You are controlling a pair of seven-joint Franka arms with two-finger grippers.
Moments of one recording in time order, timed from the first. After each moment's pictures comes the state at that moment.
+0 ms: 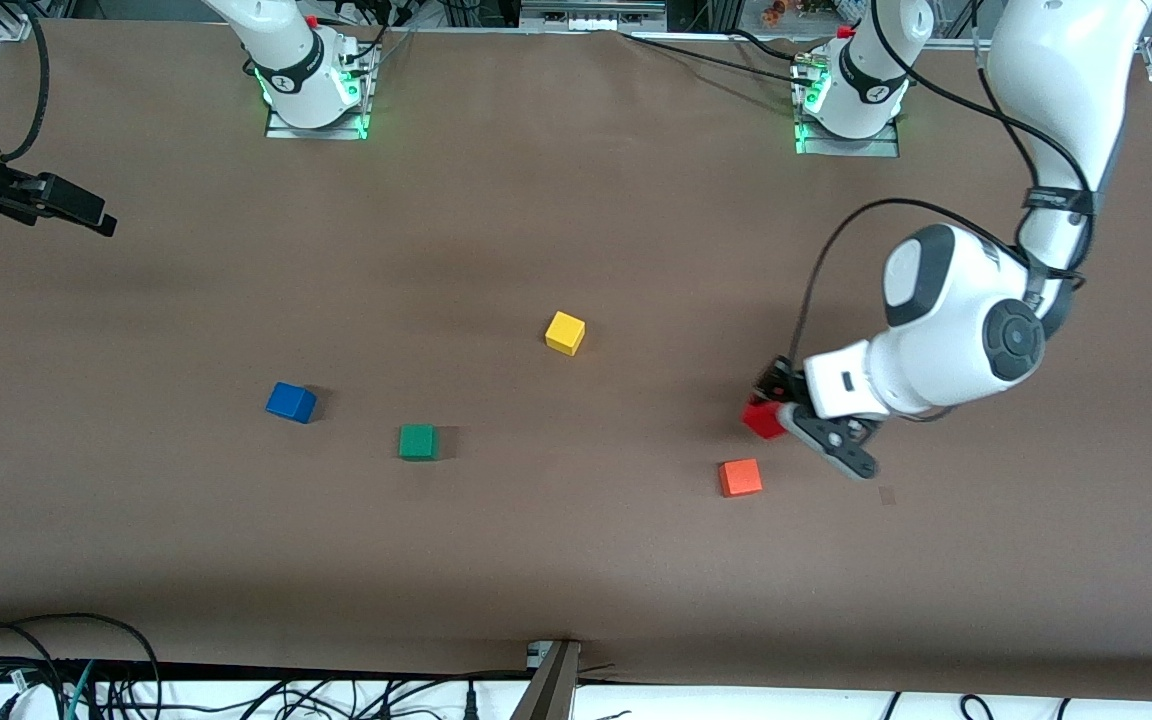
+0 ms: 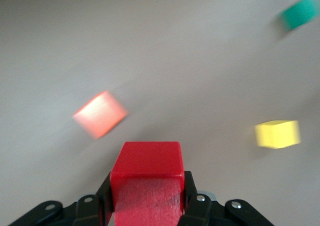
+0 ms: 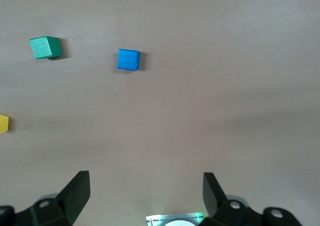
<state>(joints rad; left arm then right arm) 0.06 0.54 -0.44 -1.56 -0.24 2.12 0.42 0.01 -0.04 -0.07 -1.69 0.04 1.54 0.10</state>
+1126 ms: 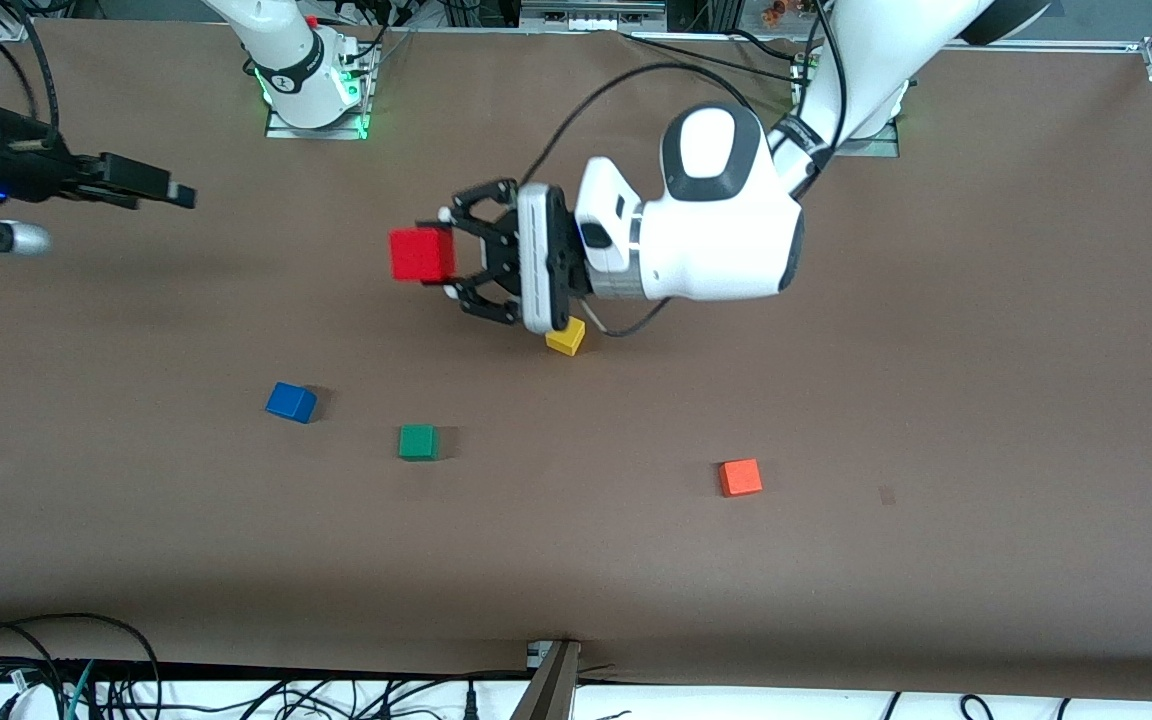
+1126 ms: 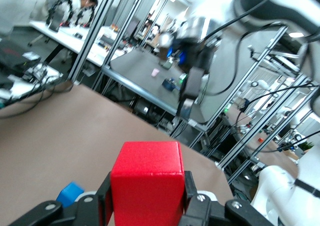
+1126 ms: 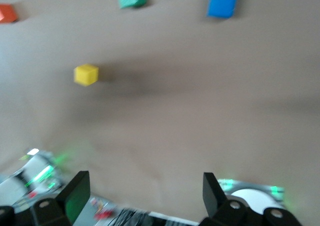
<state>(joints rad) -0.24 0.70 -0.67 -1.19 -1.03 2.35 1.05 0.02 0.02 -0.07 -1.69 0.46 1.37 0.10</state>
